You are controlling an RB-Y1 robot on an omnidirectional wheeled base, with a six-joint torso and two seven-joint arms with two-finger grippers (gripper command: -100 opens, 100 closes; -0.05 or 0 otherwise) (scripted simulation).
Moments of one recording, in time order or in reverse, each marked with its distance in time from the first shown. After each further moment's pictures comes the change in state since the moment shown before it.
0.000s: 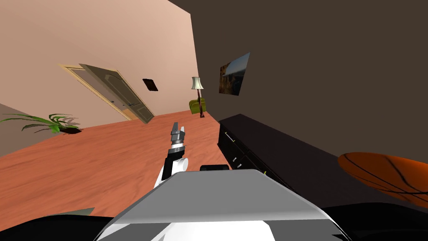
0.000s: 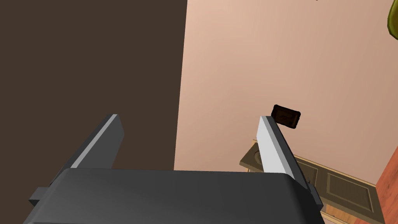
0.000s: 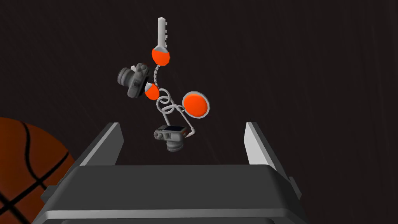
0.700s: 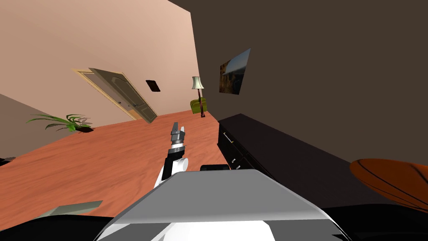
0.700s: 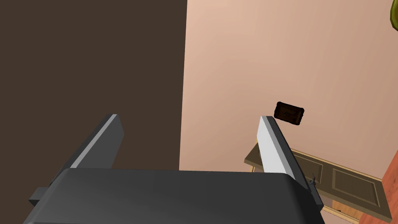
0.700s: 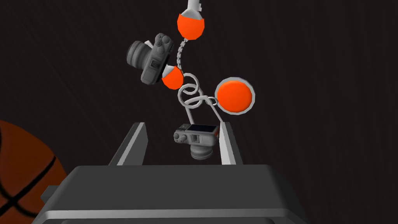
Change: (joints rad) left arm 0.000 0.000 0.000 0.000 0.000 0.000 0.000; right arm -0.036 0.058 0.008 0.046 0.018 0.004 0.017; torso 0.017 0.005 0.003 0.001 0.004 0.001
